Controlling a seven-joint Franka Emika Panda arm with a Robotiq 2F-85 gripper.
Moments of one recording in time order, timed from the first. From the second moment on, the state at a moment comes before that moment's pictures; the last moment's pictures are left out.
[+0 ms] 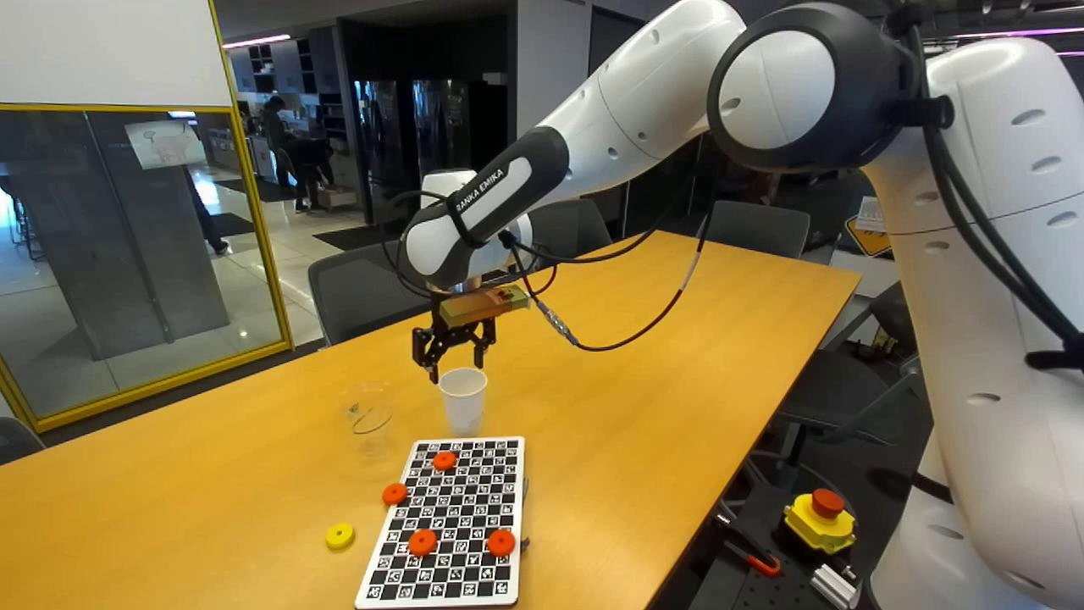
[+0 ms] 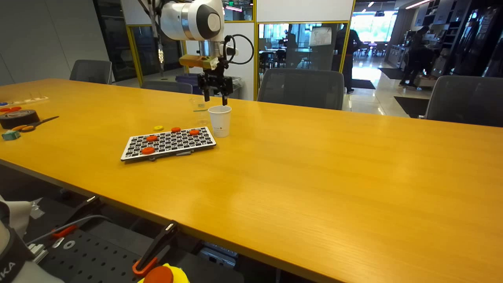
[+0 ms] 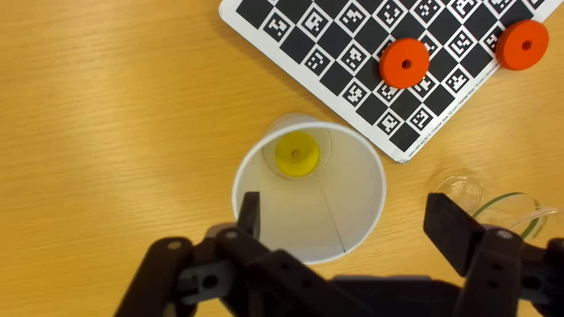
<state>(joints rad) 0.07 0.49 0.00 -1.75 -0.01 2.27 0.23</state>
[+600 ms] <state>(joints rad) 0.15 0.37 0.05 -1.95 -0.01 2.24 0.33</state>
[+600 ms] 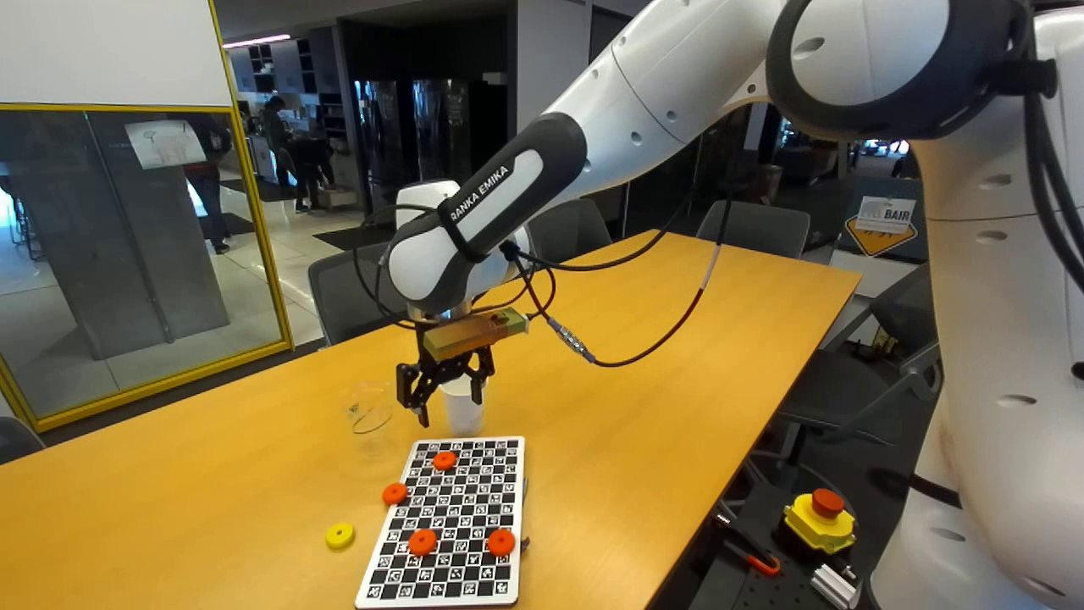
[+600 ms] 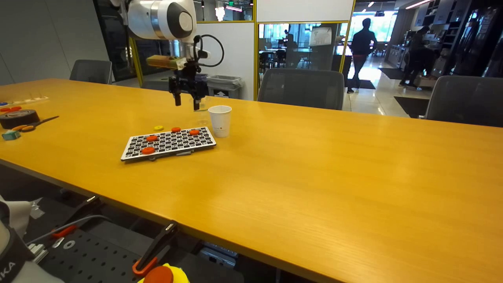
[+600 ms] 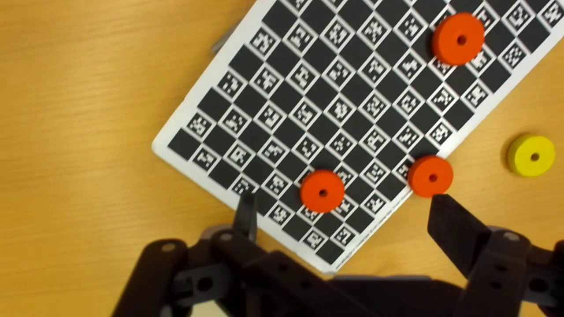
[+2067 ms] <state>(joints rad) 0.23 0.53 -0.03 -1.98 0.02 2.51 0.56</state>
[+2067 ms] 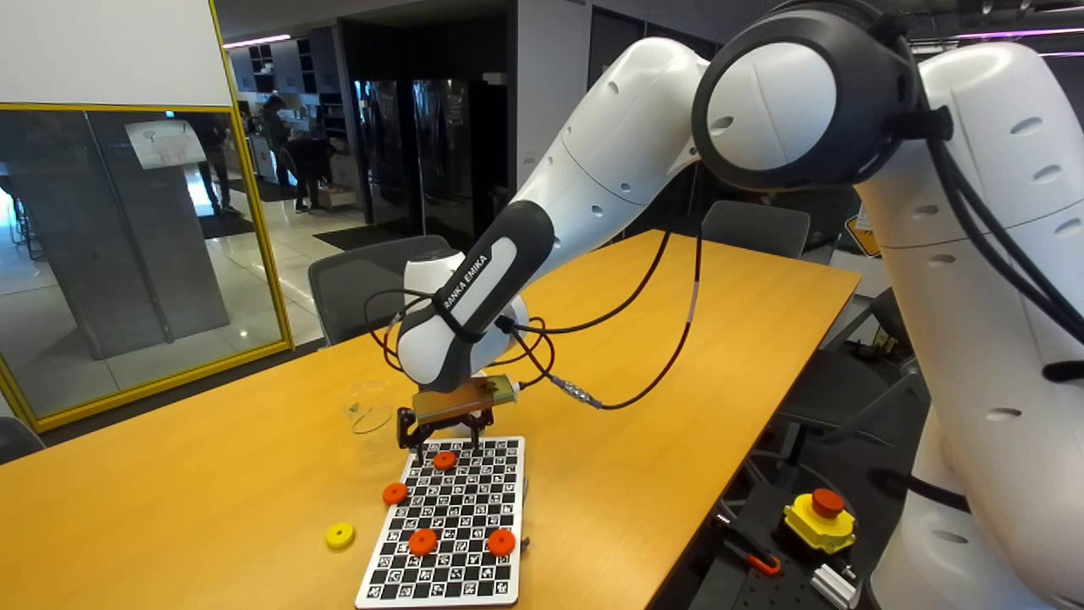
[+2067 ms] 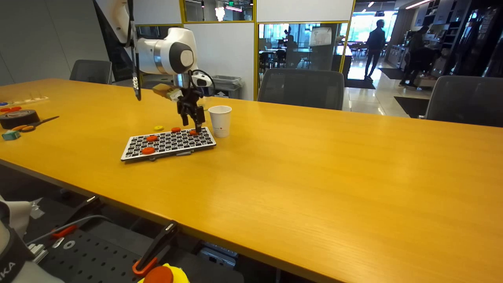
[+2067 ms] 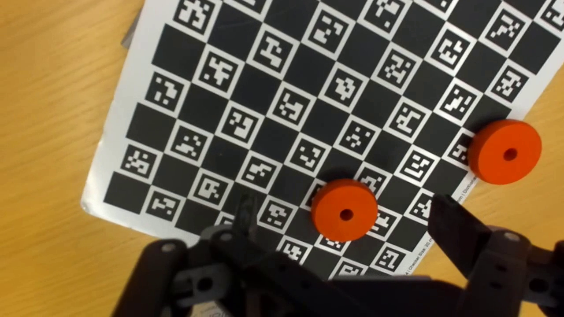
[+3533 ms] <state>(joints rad) 0.25 0.63 -0.07 -1.86 0.00 2.43 0.61</state>
